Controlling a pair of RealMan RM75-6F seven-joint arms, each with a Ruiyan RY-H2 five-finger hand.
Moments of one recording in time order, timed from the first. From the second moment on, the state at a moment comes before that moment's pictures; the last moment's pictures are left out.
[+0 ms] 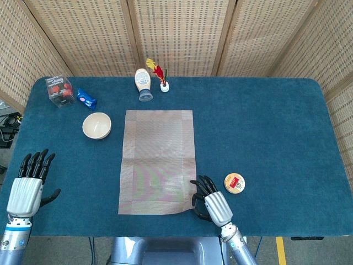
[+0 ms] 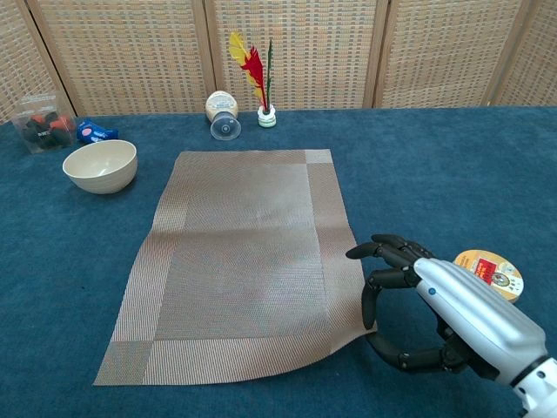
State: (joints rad) left arm -0.11 -1.34 -0.04 -1.53 1.58 1.57 0.22; right arm 0.28 -1.97 -0.06 -1.10 -1.69 1.42 0.17
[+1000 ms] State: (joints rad) left arm -0.11 -1.34 -0.04 -1.54 1.59 1.58 0.23; right arm 0.30 -1.58 0.14 -1.06 -1.49 1.38 0.22
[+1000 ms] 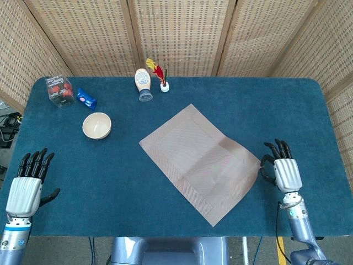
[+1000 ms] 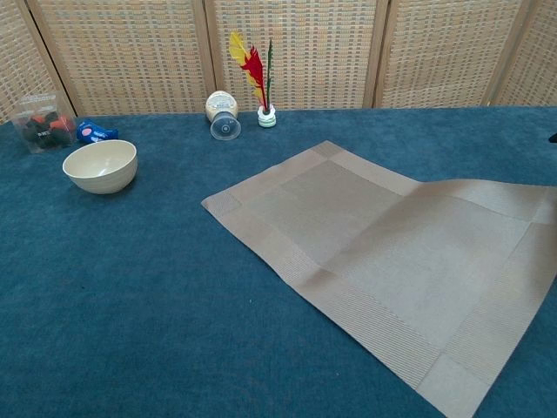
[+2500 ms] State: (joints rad) left arm -0.15 -1.31 -0.06 -1.56 1.60 1.53 0.26; right arm 0.25 -1.46 0.20 -1.21 -1.39 1.46 0.20
